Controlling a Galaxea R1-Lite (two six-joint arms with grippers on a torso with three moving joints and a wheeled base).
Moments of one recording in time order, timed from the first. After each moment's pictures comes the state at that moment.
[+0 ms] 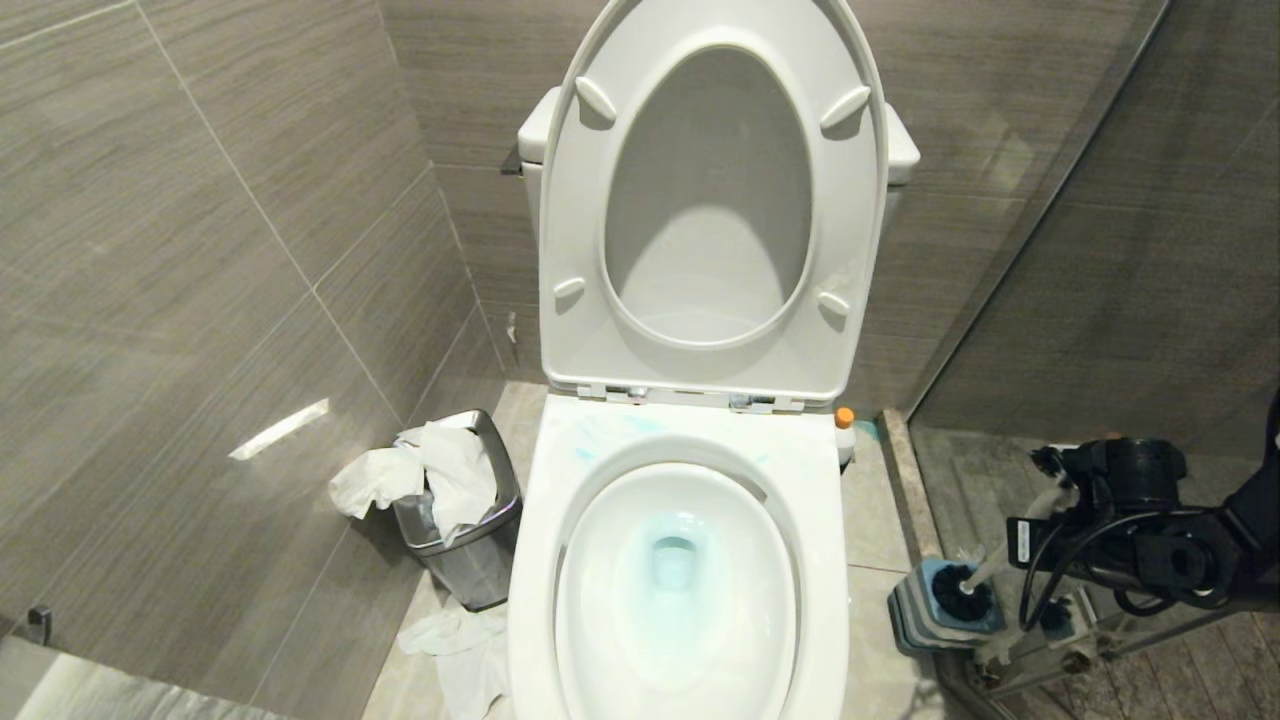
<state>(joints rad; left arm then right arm) -0.01 0.00 0.00 0.00 0.00 0.00 -0.15 2.13 -0.73 -0.63 -0.04 0.02</state>
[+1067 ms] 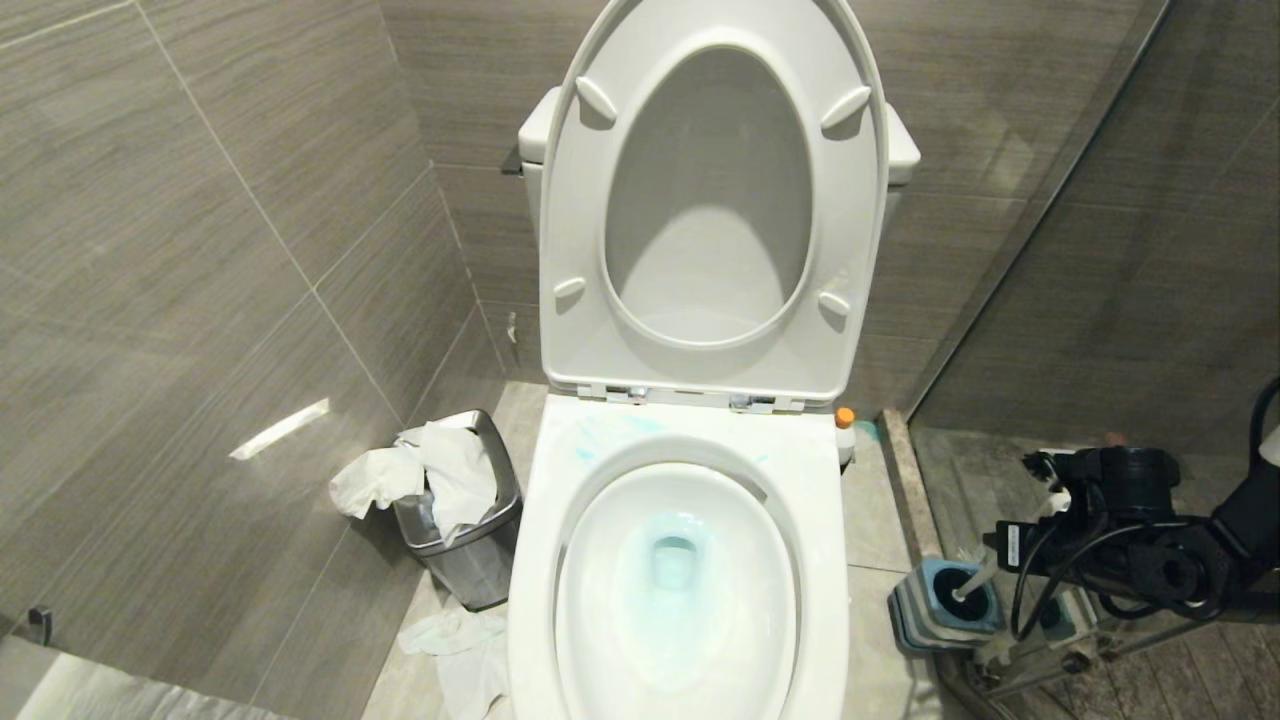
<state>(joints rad) -0.01 0.00 0.00 0.00 0.00 0.00 -0.15 2.15 -0.71 -0.71 0.01 0.01</state>
